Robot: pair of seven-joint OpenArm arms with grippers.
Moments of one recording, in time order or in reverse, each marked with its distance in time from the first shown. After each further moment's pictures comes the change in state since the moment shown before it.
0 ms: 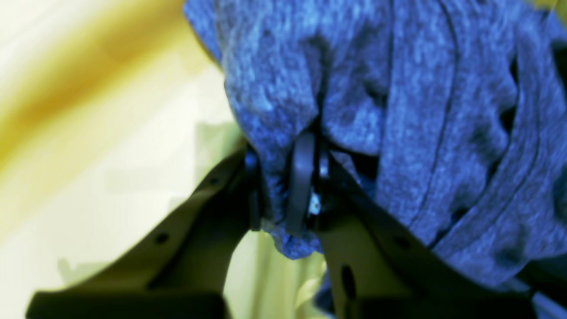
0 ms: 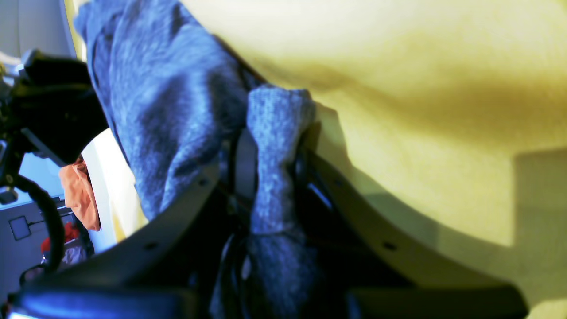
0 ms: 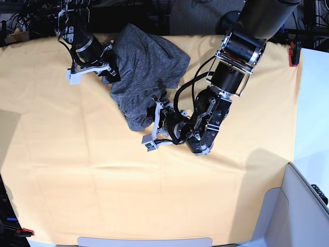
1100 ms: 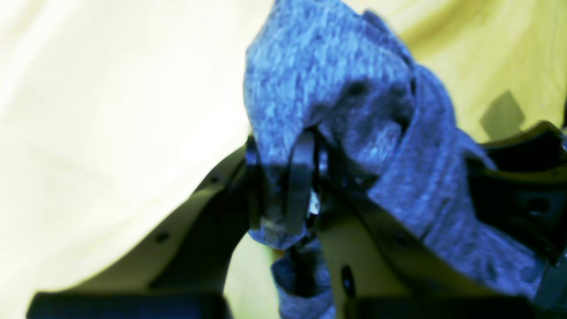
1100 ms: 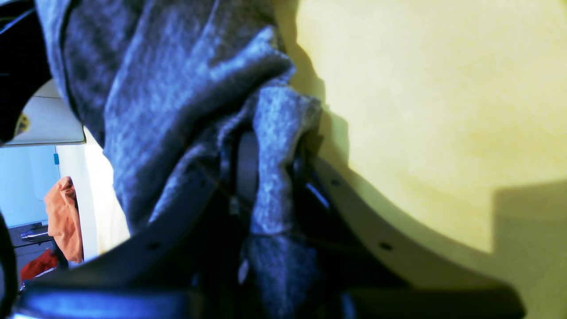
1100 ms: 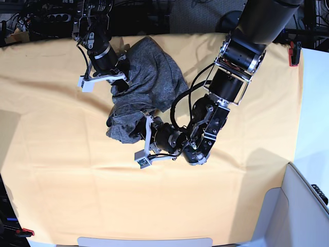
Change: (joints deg) left arm -4.9 0.1 0.7 -0.4 -0.2 0.1 -10.1; right arm 3.8 -11.0 0.2 -4.2 -14.3 1.4 3.6
